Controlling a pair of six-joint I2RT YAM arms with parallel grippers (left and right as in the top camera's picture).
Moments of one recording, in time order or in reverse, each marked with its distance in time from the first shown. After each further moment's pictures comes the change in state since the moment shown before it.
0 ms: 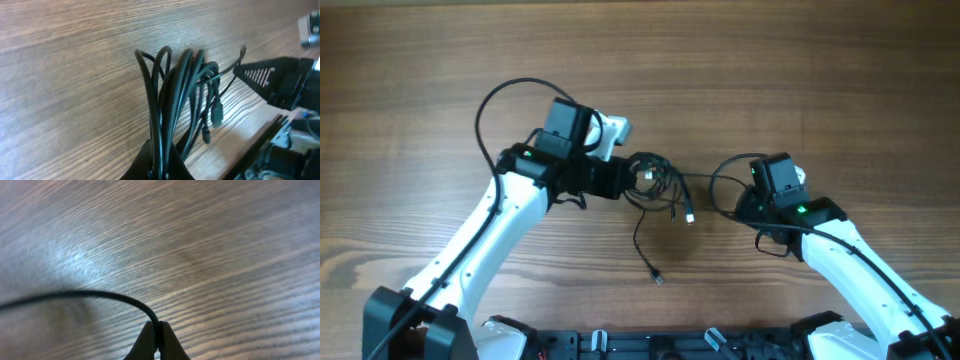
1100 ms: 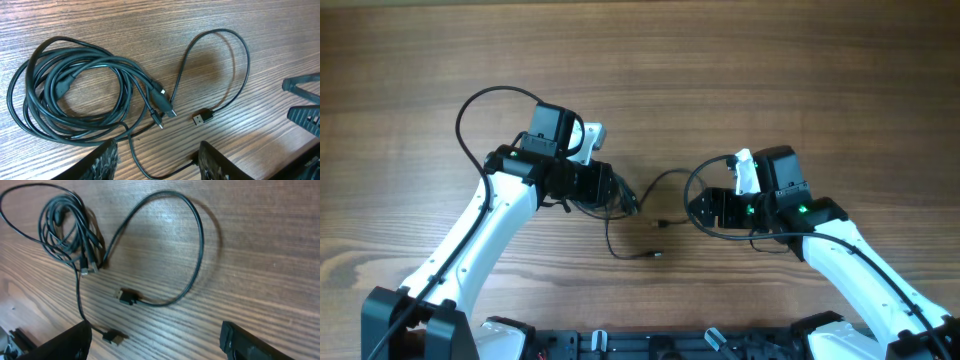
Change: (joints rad) left arm 0.071 0.000 -0.041 -0.060 -0.145 0.027; right arm -0.008 0.000 -0.002 0.137 -0.525 -0.412
